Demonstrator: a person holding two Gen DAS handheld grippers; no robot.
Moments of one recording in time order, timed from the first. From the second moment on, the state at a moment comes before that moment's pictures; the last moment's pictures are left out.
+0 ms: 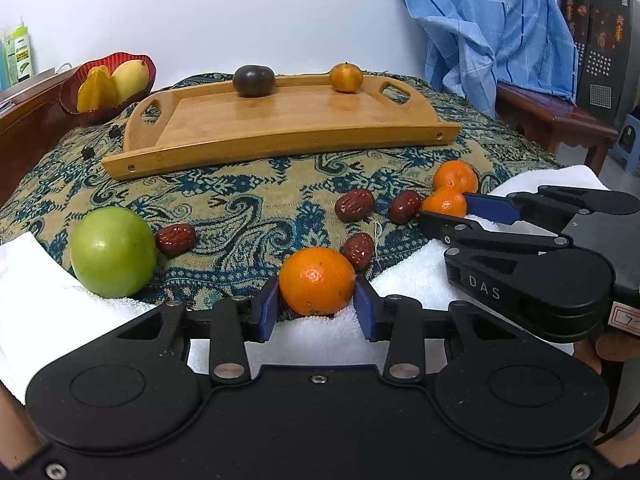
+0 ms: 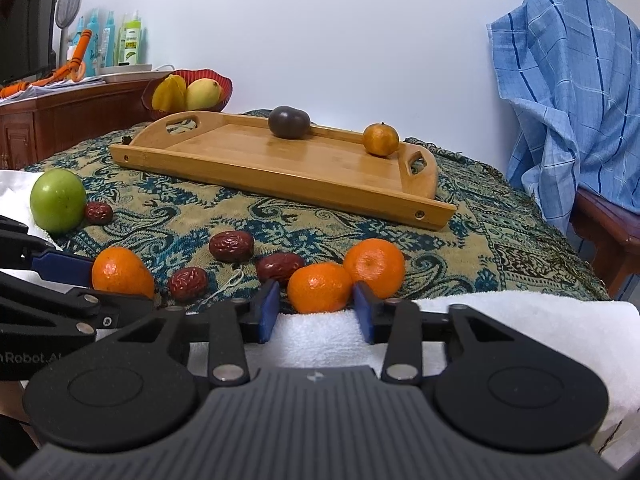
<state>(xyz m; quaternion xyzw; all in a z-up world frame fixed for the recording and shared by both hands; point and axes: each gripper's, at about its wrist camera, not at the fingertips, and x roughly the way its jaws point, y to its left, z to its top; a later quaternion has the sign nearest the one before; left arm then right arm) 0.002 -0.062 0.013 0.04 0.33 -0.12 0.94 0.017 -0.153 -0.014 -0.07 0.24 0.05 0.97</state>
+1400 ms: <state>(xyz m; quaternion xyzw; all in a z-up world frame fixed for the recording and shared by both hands) 0.134 -0.049 0.095 -0.01 0.28 -0.10 0.96 0.122 -0.196 0.076 0.04 0.16 0.03 0.99</state>
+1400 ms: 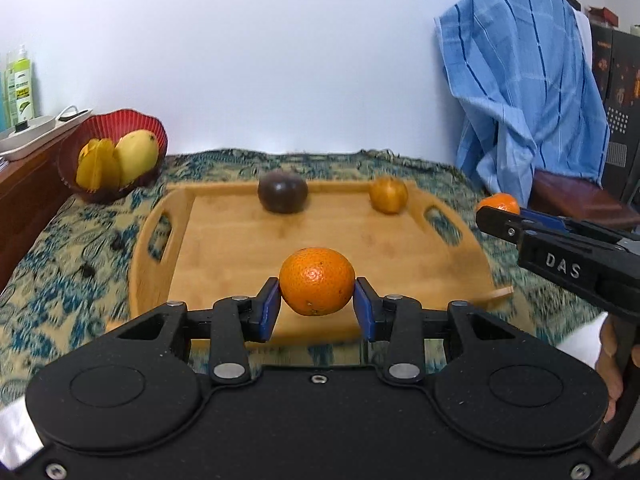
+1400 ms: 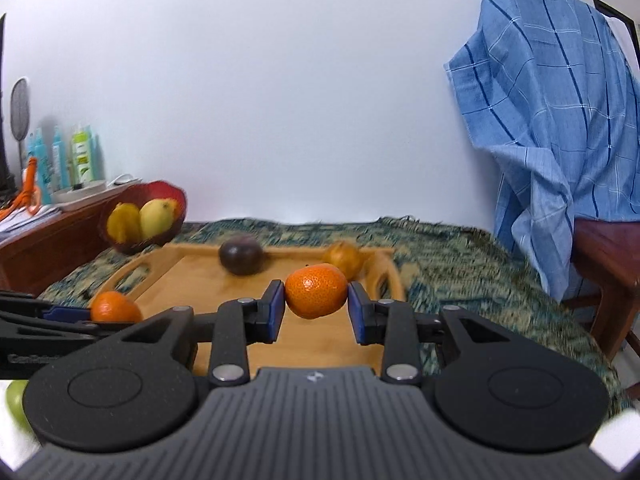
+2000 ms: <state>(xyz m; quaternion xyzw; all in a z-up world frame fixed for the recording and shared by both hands) 0.258 -0.052 0.086 -0.04 0.29 -0.09 0.95 0.240 -0.217 0.052 0.08 0.24 0.02 0.97</state>
